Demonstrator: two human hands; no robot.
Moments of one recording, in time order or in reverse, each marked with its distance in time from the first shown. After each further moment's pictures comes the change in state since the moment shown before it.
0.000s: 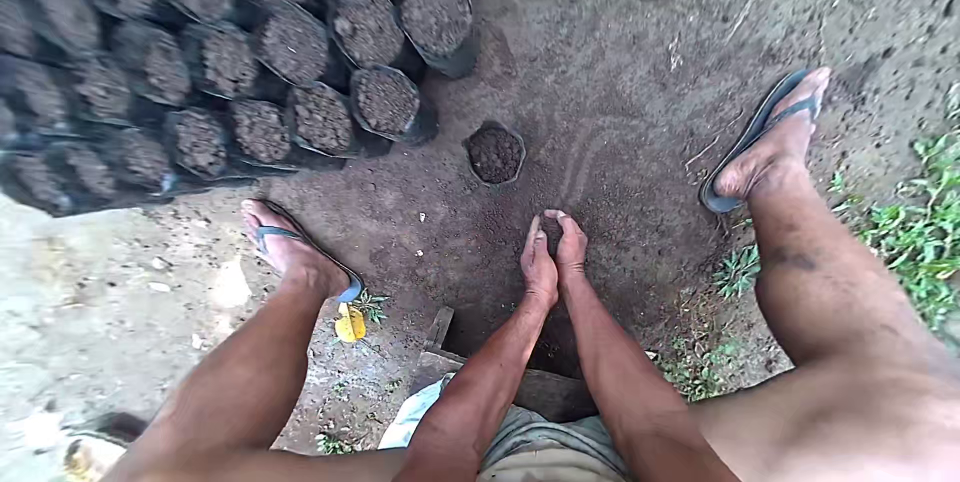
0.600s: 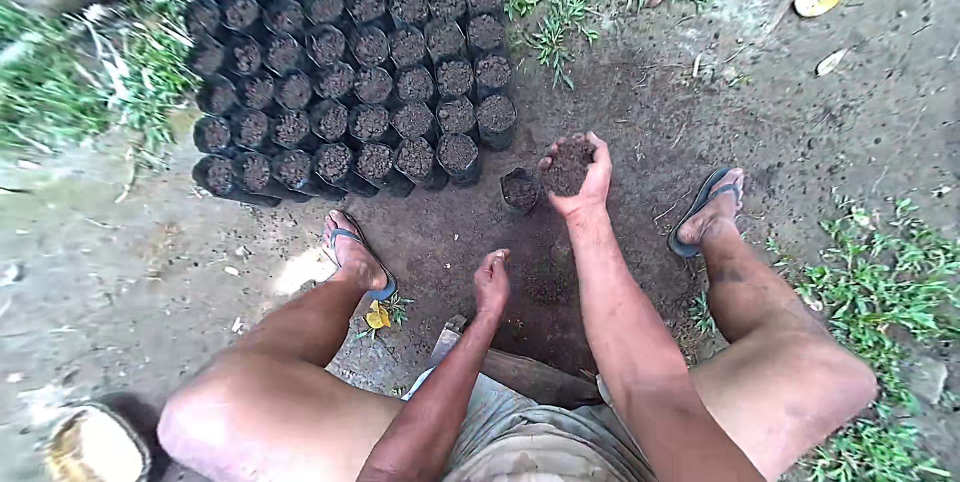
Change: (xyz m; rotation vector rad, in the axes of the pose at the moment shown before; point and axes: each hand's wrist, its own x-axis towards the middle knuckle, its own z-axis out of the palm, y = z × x) left_hand -0.057 0.088 -0.119 0.146 0.125 0.173; right_hand -0.063 -0.246 0.066 0.913 -0.620 0.072
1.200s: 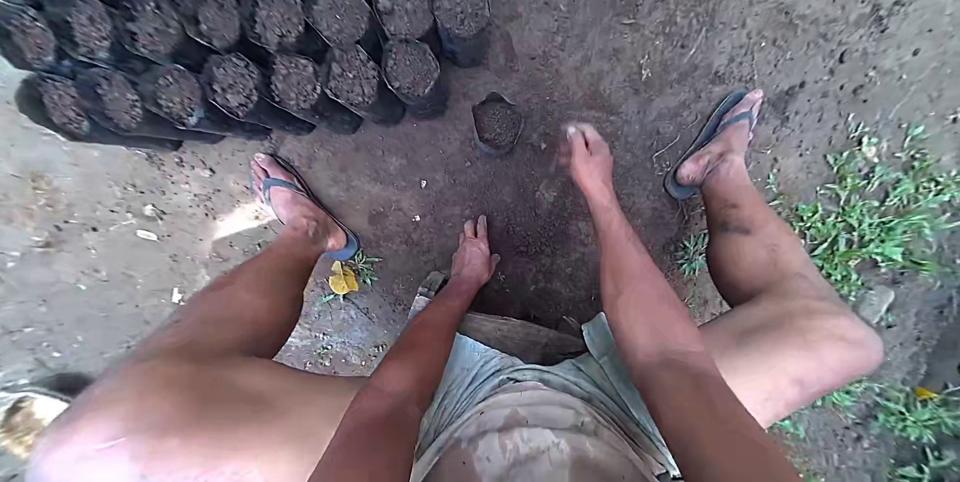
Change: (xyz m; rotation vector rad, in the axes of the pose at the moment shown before) left_hand 0.014 -0.083 -0.004 1.129 -0.338 0.104; right_hand 0.000 -0.019 -0.154 -1.699 0.266 -0.002
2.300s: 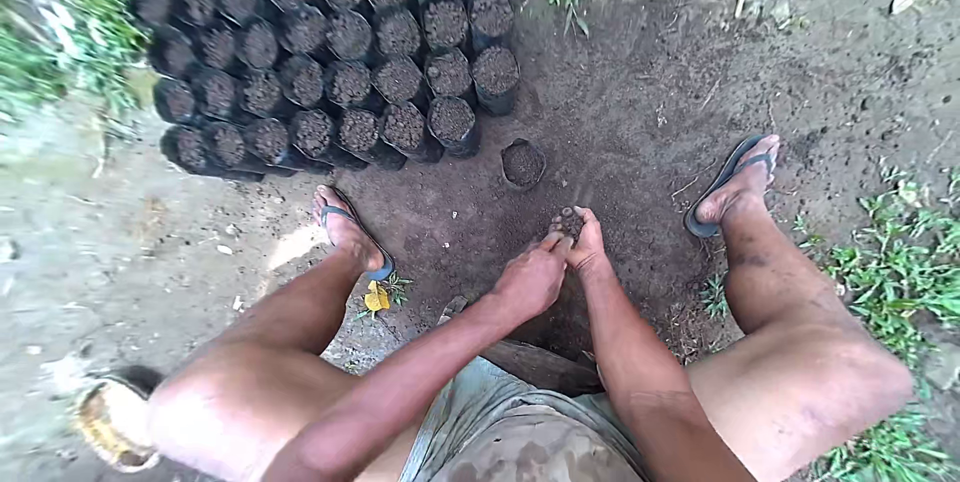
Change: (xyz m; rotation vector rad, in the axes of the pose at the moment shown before) left_hand -0.058 0.123 -0.149 0.061 -0.087 0.460; right_hand -0.047 0.014 0.053 1.435 -0.172 0.590
